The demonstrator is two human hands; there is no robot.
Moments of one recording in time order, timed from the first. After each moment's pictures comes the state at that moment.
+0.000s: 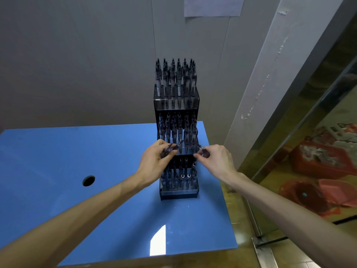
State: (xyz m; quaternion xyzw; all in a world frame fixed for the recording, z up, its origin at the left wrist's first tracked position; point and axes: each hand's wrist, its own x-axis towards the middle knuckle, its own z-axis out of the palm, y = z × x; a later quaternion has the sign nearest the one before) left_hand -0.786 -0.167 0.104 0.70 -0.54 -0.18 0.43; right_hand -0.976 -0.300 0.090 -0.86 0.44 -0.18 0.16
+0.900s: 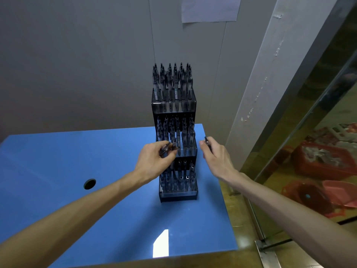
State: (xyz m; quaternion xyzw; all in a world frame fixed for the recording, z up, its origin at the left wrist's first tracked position) left_hand -0.790 -0.171 0.125 0.73 -0.54 -0.12 0.39; right_hand -0.981 -0.295 0.106 -0.81 0.39 -0.29 0.33
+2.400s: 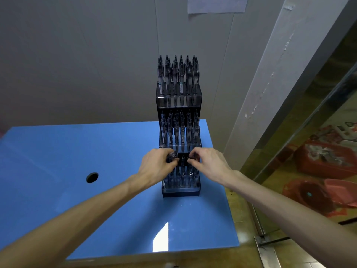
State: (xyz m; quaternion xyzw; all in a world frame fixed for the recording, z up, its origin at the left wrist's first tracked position) left_hand -0.792 -0.167 0.102 0.79 -0.56 -0.11 0.22; right_hand -0.963 -0.284 0.096 -0.92 0.34 -0.11 0.16
